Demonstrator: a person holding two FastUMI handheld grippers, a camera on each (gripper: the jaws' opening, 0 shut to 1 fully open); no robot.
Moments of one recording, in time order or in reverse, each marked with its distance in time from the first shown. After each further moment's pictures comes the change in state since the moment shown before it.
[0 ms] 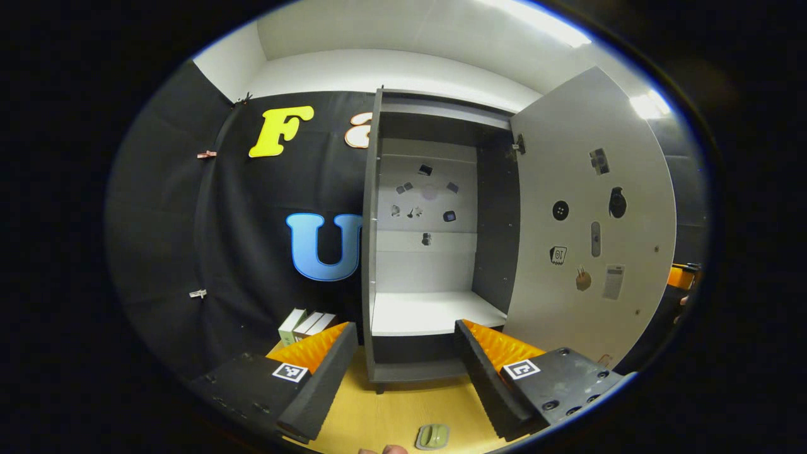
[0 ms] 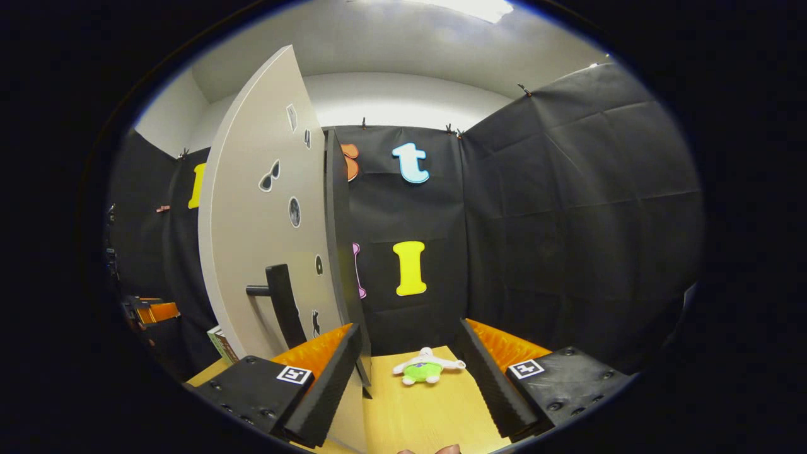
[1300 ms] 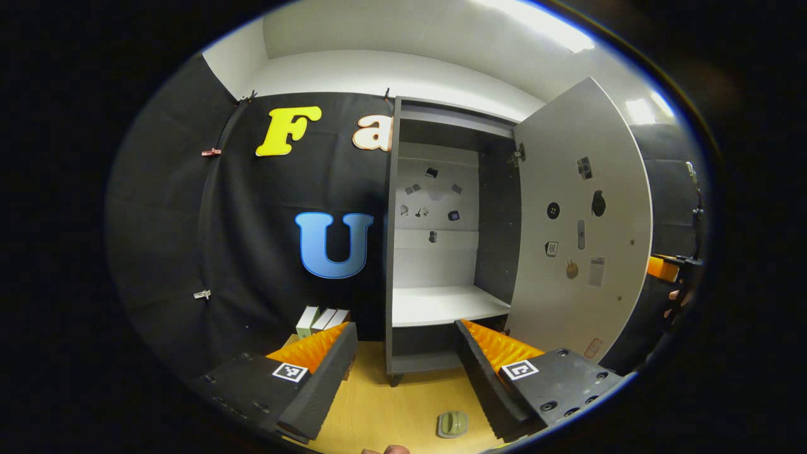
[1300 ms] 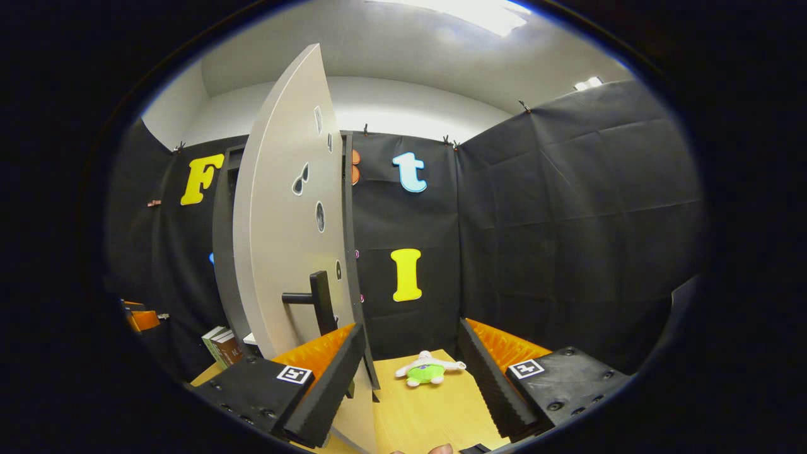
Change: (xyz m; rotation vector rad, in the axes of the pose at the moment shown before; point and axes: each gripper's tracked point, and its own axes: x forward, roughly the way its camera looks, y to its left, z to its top) left arm -0.035 0.054 -0.011 0.006 0.011 -0.058; right arm -0.026 0.075 -0.001 -0.043 -0.037 -0.079
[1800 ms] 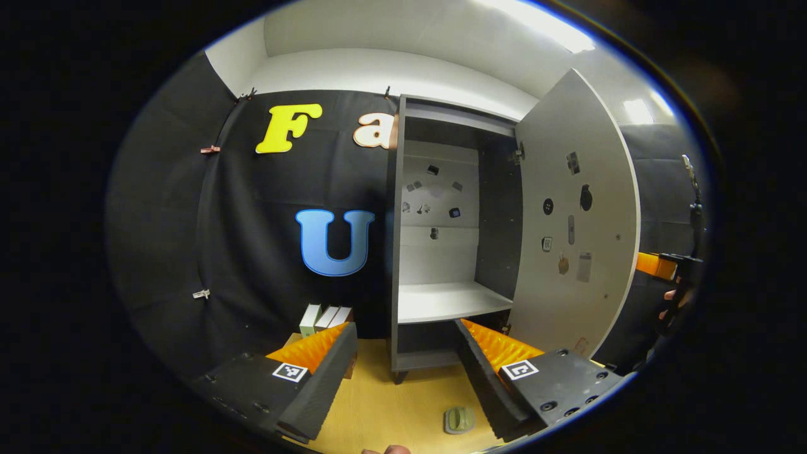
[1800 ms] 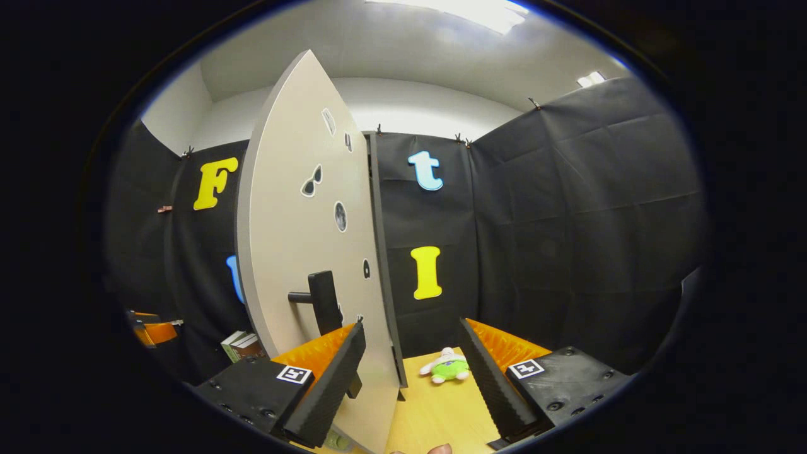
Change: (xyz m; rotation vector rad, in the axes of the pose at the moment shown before) left arm -0.004 0.019 -0.005 -0.007 0.002 -0.015; right arm -0.010 0.059 -0.010 0.038 0.009 0.065
